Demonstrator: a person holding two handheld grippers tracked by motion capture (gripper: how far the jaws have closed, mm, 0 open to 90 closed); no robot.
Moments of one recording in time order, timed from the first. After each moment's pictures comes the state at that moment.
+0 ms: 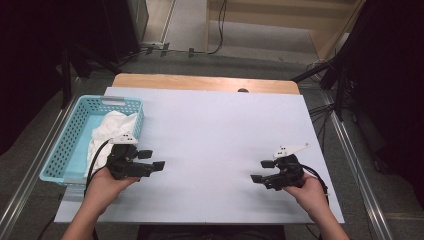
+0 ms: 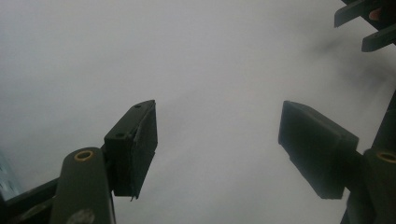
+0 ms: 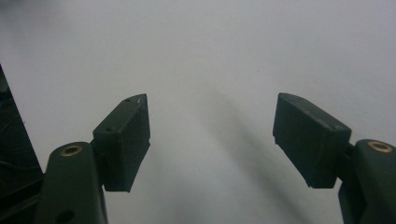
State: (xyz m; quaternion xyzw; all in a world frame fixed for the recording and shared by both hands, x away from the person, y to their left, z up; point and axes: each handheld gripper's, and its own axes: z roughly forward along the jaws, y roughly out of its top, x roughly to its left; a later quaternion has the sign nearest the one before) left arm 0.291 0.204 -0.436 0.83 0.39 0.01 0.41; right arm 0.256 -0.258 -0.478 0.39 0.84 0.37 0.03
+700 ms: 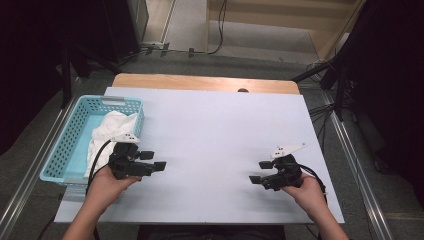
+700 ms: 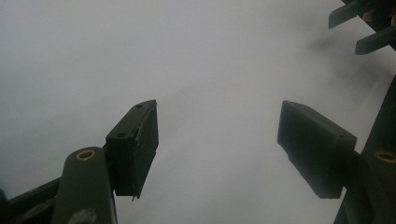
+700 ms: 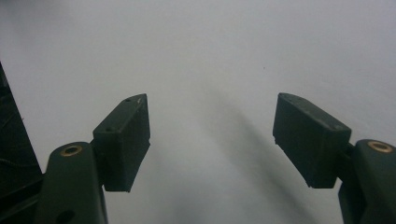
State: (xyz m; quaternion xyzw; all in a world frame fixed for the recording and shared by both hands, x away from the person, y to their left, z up) left arm 0.296 0.202 -0.439 0.83 0.39 -0.01 0.40; right arm 0.258 -0.254 -0.482 0.39 0.85 0.36 0.02
